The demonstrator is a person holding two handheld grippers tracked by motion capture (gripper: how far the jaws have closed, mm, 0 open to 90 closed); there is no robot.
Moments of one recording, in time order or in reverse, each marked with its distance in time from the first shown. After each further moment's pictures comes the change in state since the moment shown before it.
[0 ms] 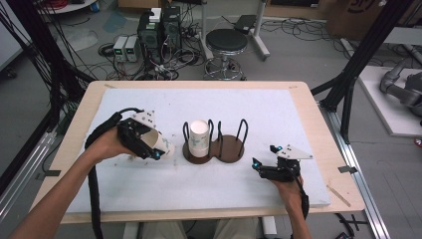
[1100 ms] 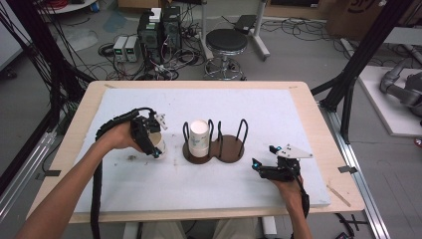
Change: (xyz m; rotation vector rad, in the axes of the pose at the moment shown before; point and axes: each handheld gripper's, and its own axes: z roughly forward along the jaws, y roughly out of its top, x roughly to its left) left arm 0.034 0.004 0.042 0.342 0.015 0.025; right arm -0.002 0.000 0.001 0.016 0.028 0.011
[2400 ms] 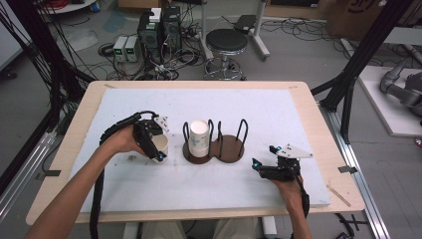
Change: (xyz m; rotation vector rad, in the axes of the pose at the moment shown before) left arm 0.002 -0.003 0.019 -0.100 -0.027 0.018; right arm -0.001 0.000 0.000 0.001 0.002 0.004
